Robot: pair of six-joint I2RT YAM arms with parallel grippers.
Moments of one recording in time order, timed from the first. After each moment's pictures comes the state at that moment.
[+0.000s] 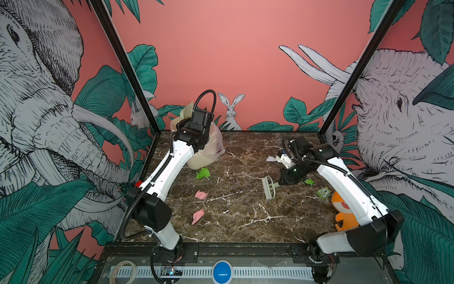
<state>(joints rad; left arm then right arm) -0.43 1.64 1.79 -0.82 -0.98 0.86 0.40 1.41 1.47 -1.39 -0.31 0.11</state>
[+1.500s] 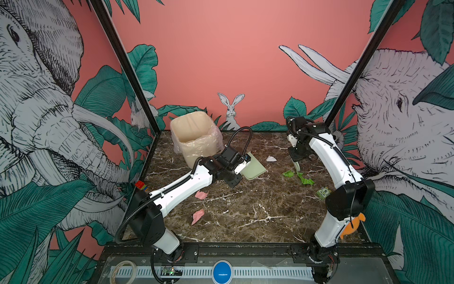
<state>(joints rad) -0.81 1.55 1.34 -0.80 0.04 0.14 0.24 1.81 1.91 -1.42 0.27 -0.11</state>
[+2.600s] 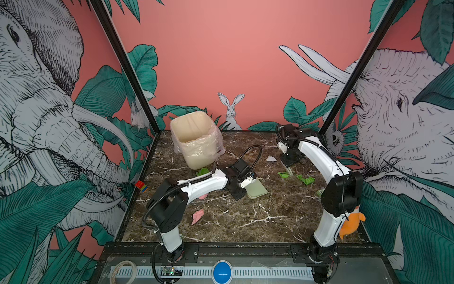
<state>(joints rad) -0.87 1.73 1.24 -0.78 0.11 0.17 0.32 1.83 1.74 -1.32 0.22 -0.16</state>
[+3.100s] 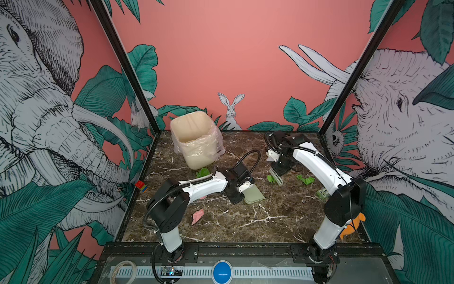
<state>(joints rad) -0.88 1.73 1.19 -0.78 0.11 0.17 0.47 1.74 1.69 -1.40 0.14 -0.13</state>
